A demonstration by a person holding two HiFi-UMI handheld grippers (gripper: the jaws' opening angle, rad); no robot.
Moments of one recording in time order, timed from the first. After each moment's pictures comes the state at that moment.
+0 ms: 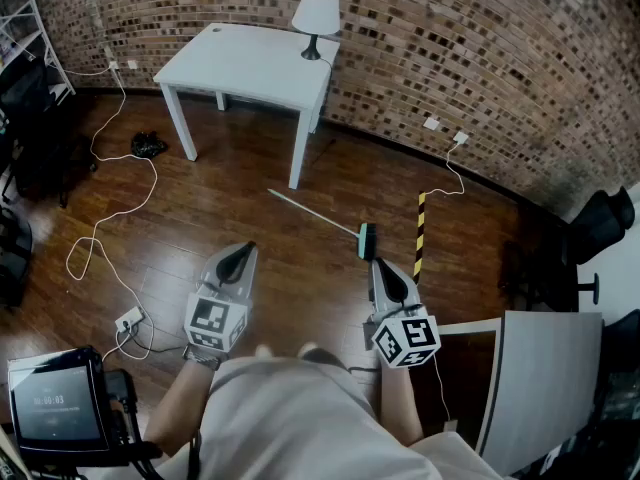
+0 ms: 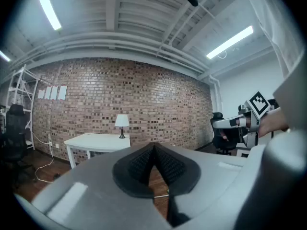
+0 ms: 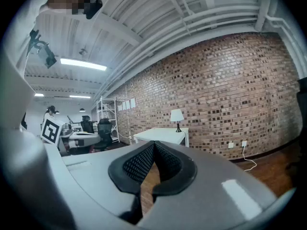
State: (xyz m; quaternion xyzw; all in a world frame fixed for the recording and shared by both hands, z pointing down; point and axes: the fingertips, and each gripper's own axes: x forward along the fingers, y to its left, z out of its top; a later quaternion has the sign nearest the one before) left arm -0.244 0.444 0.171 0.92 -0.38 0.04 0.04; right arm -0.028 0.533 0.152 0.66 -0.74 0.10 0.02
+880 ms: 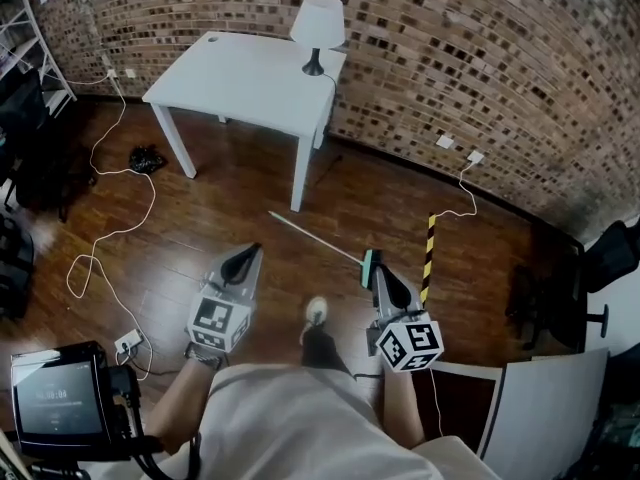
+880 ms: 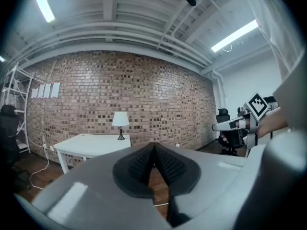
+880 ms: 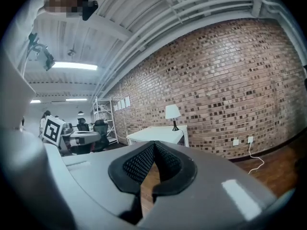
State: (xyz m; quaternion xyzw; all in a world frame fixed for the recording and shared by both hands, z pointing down) left arm -0.163 0.291 0.190 0.92 -0.38 0.05 0.03; right arm 0.056 0.380 0.187 0.65 -0.75 0.14 0.01
